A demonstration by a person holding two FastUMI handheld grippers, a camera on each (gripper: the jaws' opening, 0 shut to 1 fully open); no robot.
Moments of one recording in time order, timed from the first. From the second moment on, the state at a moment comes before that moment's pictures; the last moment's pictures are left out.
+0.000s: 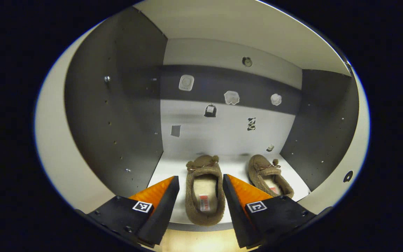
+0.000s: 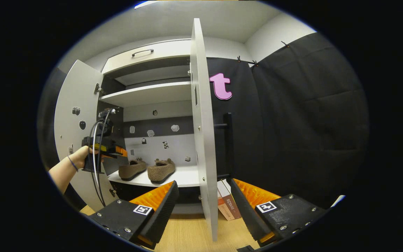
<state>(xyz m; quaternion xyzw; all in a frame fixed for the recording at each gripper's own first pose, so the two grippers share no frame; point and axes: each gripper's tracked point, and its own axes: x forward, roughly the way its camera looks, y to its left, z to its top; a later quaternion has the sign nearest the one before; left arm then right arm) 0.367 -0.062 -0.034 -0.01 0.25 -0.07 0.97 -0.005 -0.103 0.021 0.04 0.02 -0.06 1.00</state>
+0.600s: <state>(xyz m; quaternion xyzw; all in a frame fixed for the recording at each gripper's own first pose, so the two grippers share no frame) 0.232 -0.052 0.075 -0.01 0.13 -0.08 0.99 -0.017 -0.137 0.006 0.05 0.03 -0.08 1.00</state>
